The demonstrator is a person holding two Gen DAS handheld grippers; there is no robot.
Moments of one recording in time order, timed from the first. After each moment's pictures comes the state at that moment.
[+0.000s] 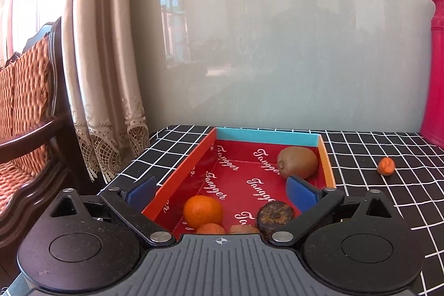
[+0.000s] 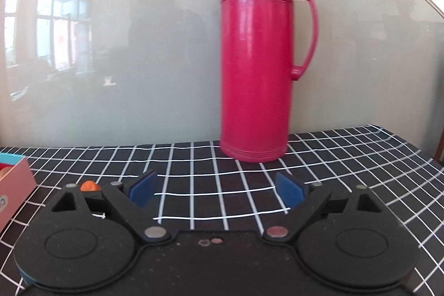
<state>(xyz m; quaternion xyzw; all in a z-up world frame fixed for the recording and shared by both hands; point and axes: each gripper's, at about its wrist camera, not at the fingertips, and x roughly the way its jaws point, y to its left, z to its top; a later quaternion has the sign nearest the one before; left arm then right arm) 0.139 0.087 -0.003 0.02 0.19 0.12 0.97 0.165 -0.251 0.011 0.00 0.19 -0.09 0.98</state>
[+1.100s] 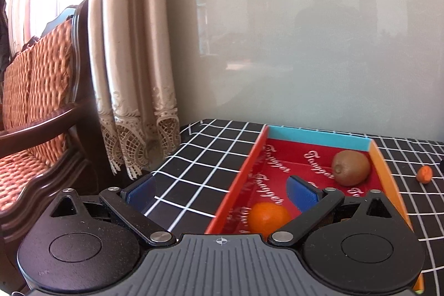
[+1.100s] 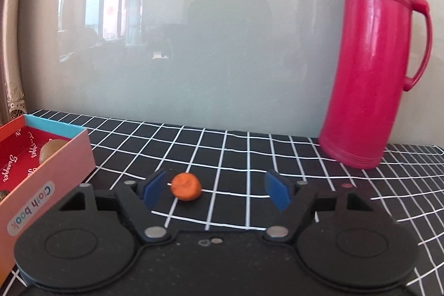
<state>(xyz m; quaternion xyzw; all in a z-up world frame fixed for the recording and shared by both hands) 0.152 0.150 -0.007 0.00 0.20 0.16 0.97 0.227 -0.144 -0.016 -0.04 0.23 0.01 0.97</state>
